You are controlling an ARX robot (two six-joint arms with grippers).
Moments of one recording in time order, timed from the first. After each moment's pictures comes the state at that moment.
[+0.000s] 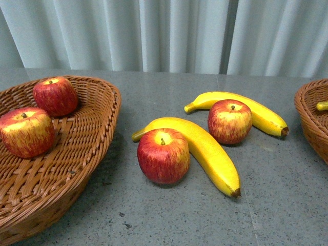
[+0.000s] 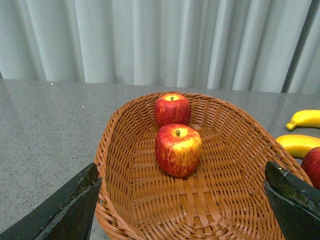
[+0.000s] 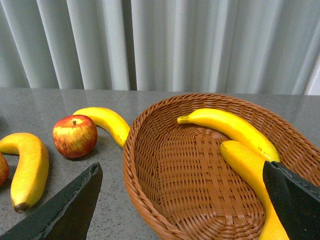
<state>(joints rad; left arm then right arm) 0.00 0.01 0.01 0.00 0.00 -0.01 0.00 0.00 0.01 0.00 0.00 0.00</state>
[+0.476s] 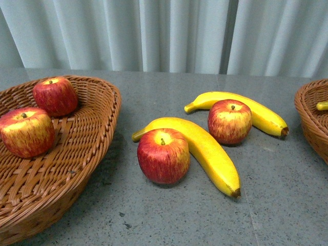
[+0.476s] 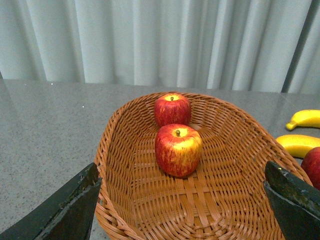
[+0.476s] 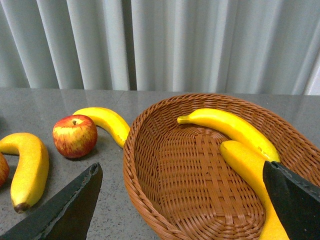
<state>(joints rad) 0.00 0.01 0.01 0.00 0.00 -0.01 0.00 0.00 0.01 0.00 0.00 0.00</state>
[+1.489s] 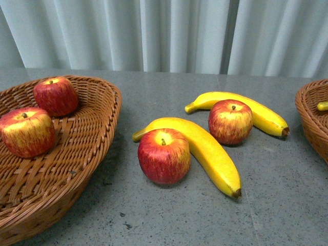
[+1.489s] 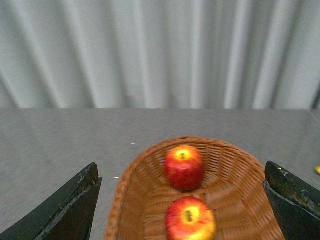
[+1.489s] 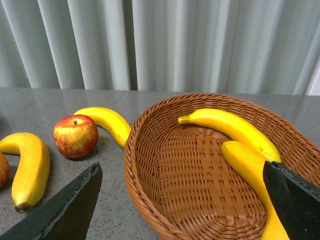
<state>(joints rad) -0.14 0.80 0.48 0.26 -0.22 0.06 0.00 0.00 0.01 -0.01 0.00 0.00</state>
